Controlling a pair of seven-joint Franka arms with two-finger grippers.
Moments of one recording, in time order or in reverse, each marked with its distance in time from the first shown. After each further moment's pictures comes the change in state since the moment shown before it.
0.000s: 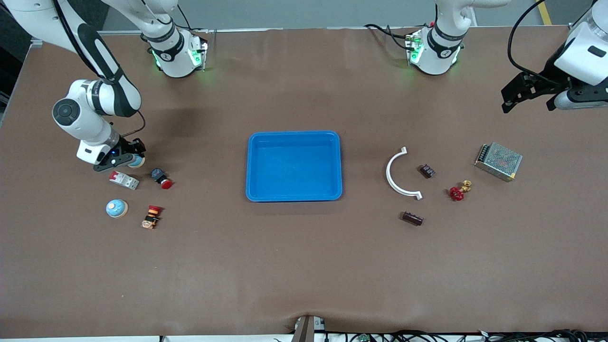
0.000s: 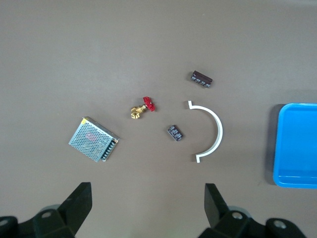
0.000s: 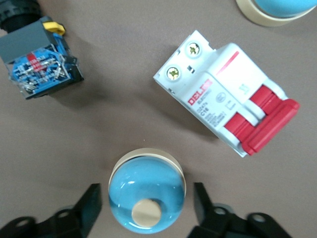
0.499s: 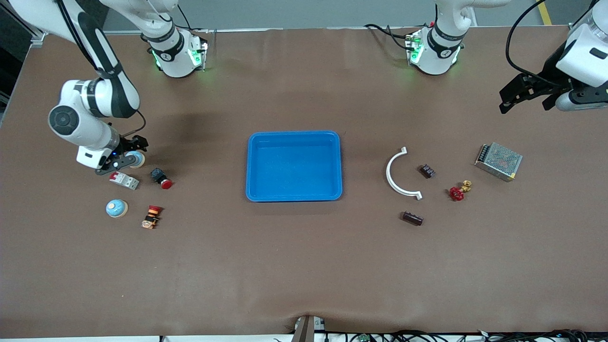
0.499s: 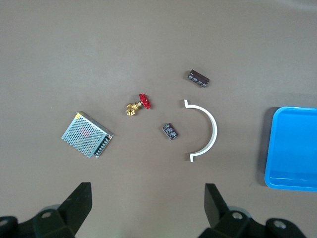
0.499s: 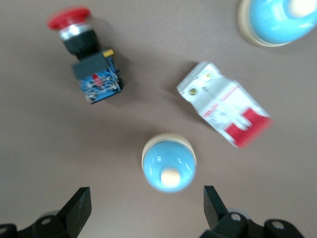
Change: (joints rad) left arm 0.005 0.002 0.000 -0.004 -0.014 -0.003 -0.022; right arm 0.113 -0.120 0.016 0.207 0.001 -0.520 0.091
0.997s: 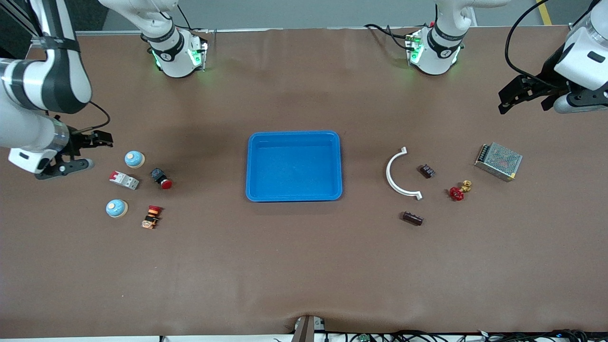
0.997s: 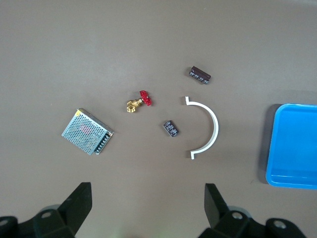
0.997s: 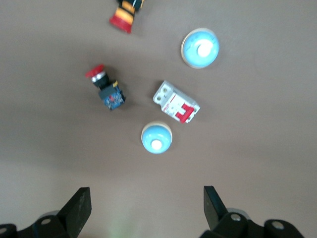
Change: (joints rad) left arm 0.001 0.005 0.000 0.000 0.000 -0.011 0.000; right arm -0.005 -0.039 -0.011 0.367 0.106 -0.404 0.020
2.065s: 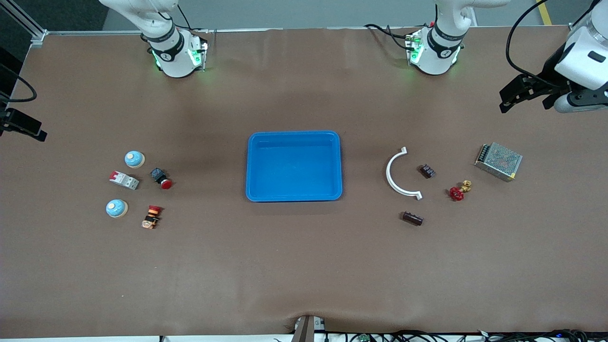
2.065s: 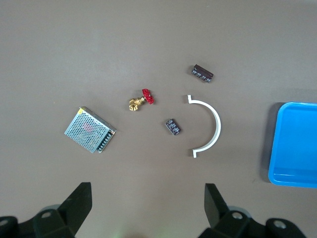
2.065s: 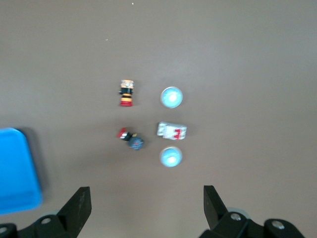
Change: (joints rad) left arm 0.001 0.002 0.000 0.008 0.008 -0.013 0.000; right arm 0.001 -0.017 0.005 0.489 0.099 -0.317 0.436
